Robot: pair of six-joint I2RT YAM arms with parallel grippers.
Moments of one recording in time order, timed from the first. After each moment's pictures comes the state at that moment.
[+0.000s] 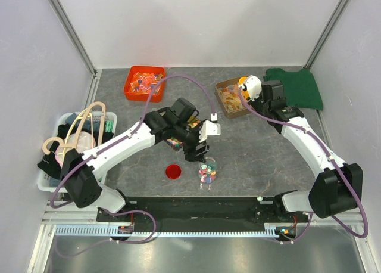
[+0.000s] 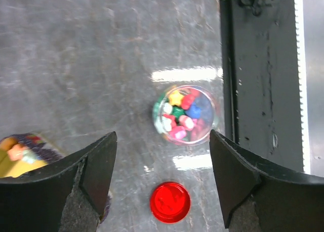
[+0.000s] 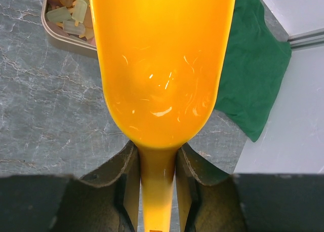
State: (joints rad) left arm -0.80 1.46 1.27 -0.69 0.63 0.56; right arm 0.25 1.35 1.10 -0.41 0.16 -0.52
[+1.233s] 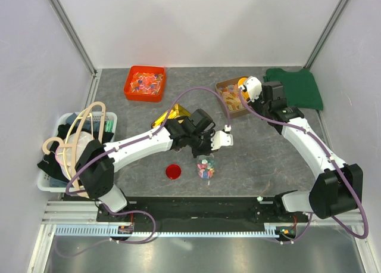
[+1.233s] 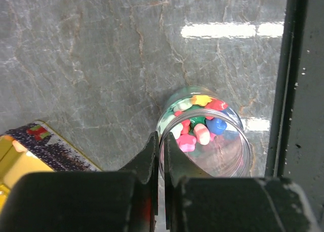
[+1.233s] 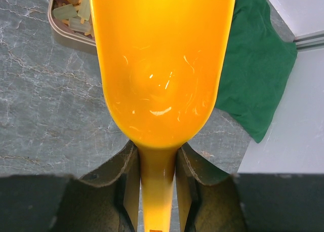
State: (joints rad) left arm -0.94 1.61 1.25 -0.61 0.32 0.56; right arm 0.25 1.34 1.09 -0.42 0.14 -0.52
